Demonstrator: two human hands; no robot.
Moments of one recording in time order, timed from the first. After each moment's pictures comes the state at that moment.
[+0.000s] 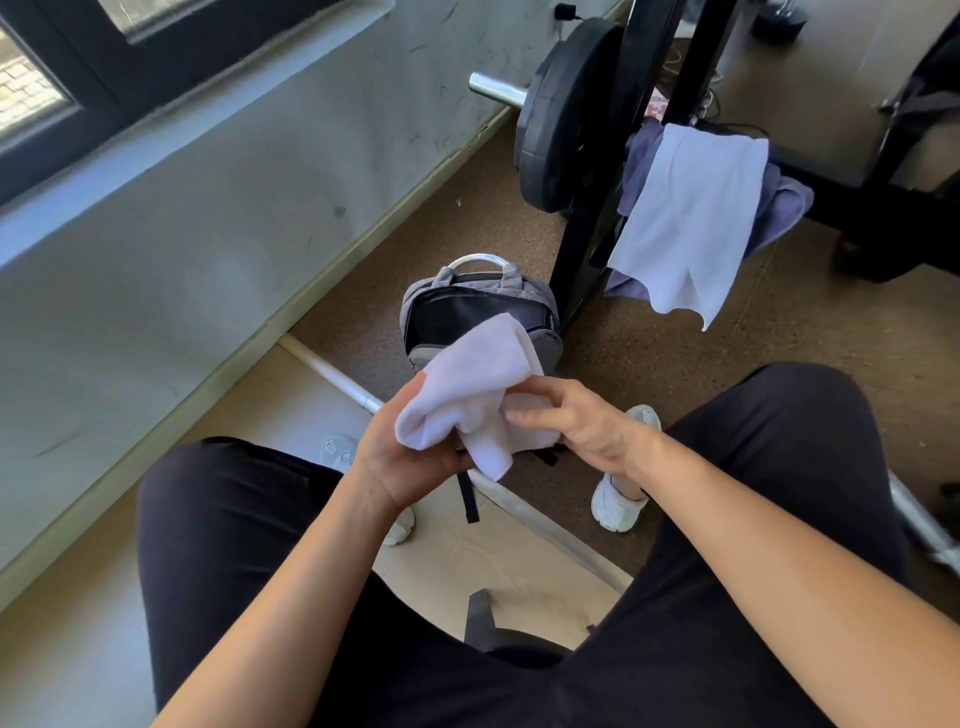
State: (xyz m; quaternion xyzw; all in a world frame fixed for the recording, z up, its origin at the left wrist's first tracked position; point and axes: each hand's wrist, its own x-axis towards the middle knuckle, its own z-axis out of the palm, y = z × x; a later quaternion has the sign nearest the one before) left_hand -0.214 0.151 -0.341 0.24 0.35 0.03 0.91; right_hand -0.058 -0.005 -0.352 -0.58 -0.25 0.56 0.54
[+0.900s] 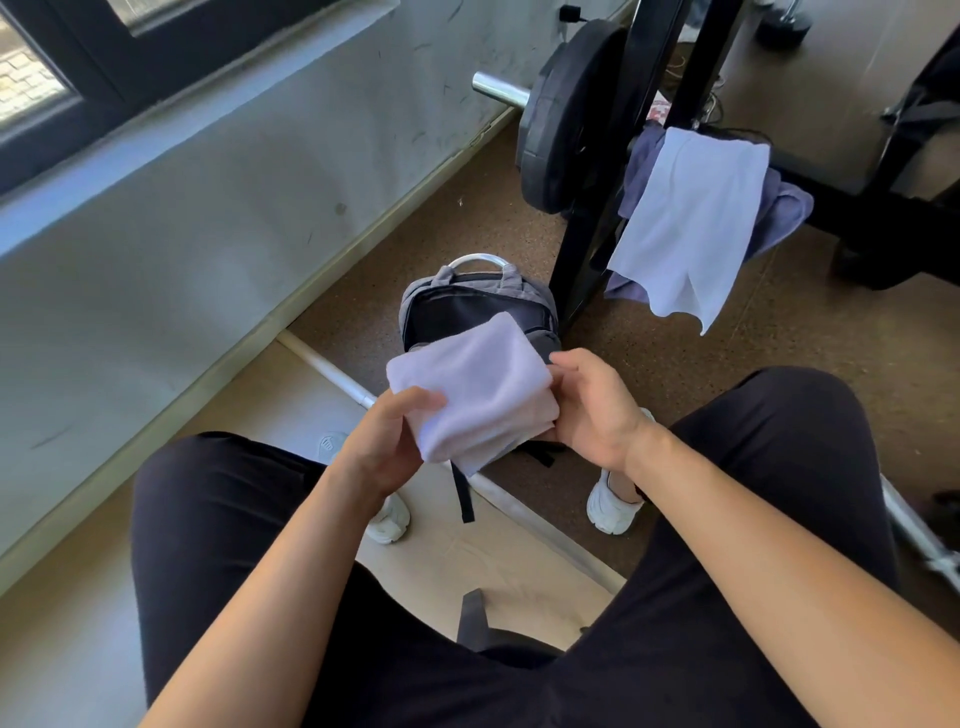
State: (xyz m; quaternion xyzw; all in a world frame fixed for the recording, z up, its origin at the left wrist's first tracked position) left_hand -0.222 0.169 -0.356 0.43 0.35 0.04 0.83; right_hand -0.051 -0.002 -0.342 -0.53 -0.09 0.57 0.62
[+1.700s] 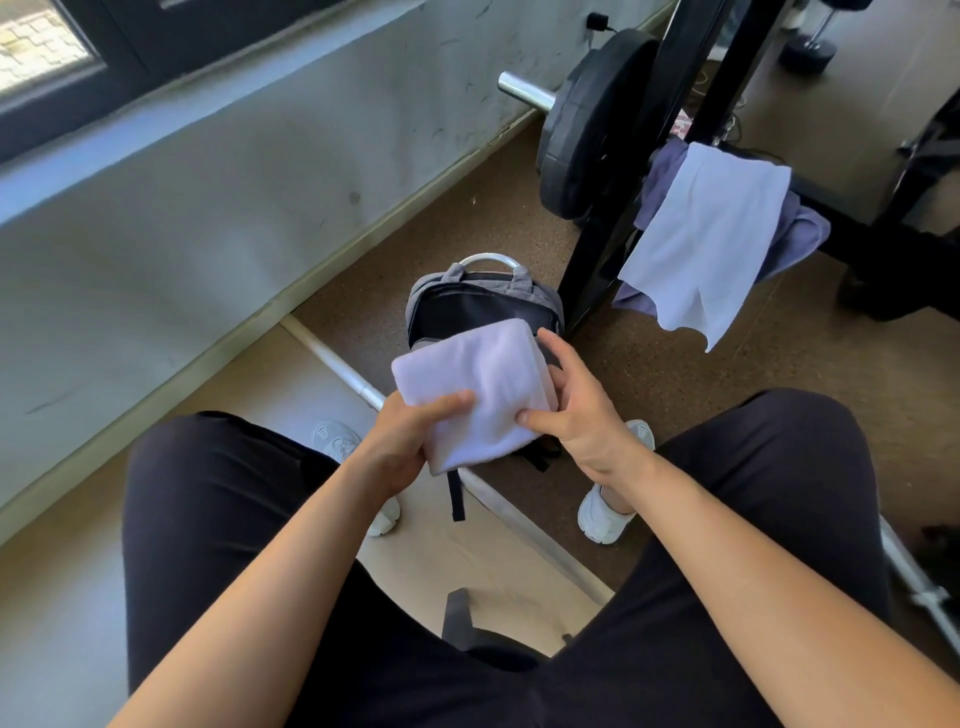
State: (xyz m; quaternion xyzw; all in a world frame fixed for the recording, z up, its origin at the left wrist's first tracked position) left_hand -0.218 0.151 -0.357 0.47 0.37 0.09 0.80; right_hand -0.060 -0.001 -0.355 -0.63 -0.25 0.44 0.58
